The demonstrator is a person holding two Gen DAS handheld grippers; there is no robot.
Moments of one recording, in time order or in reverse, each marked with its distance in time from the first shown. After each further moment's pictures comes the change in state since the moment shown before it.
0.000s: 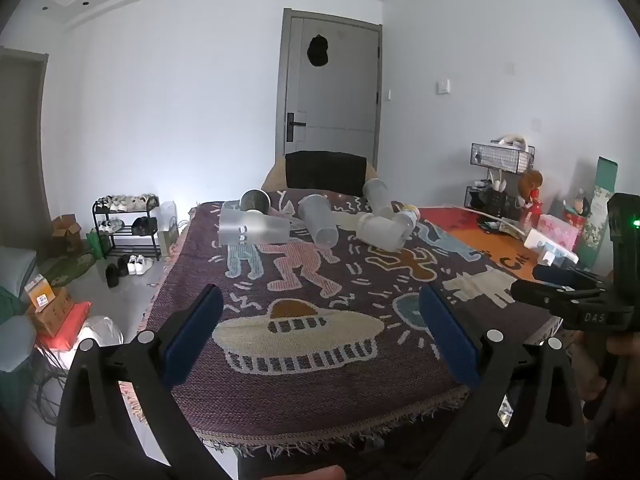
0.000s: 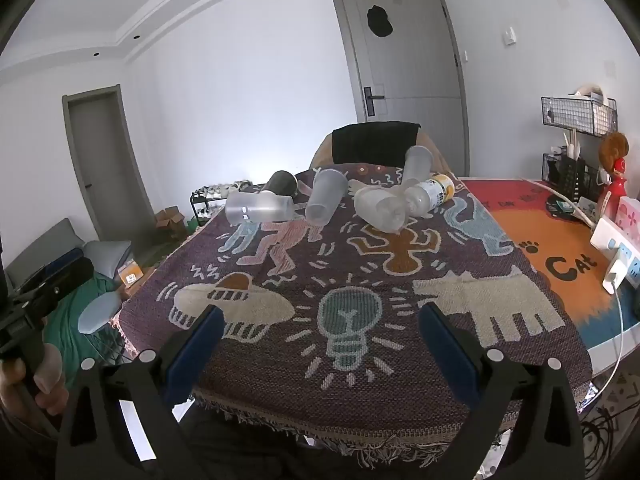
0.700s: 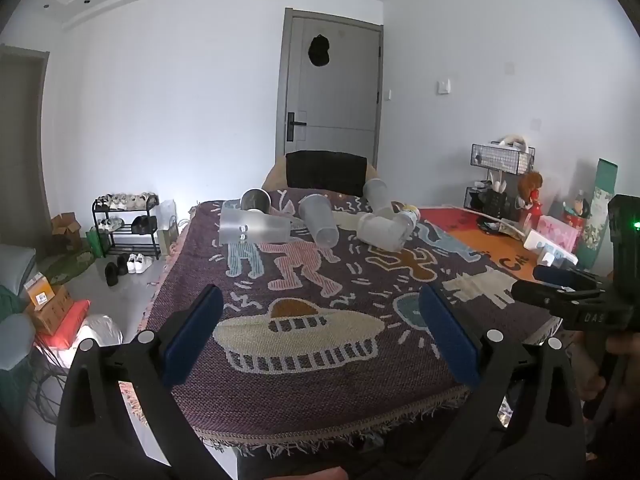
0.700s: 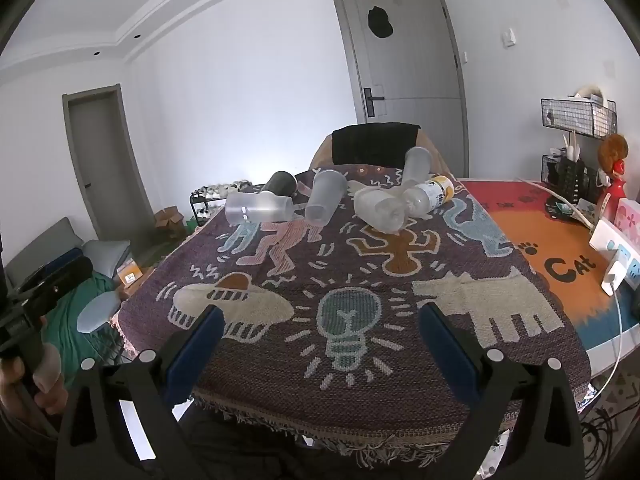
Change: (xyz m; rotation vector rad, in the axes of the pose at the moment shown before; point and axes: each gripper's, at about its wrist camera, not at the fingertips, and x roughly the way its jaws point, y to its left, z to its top) left arm 0.000 -0.002 0.001 -0.002 -0.008 -0.001; right arm 0.000 0.000 0.002 -0.007 -0.006 -0.001
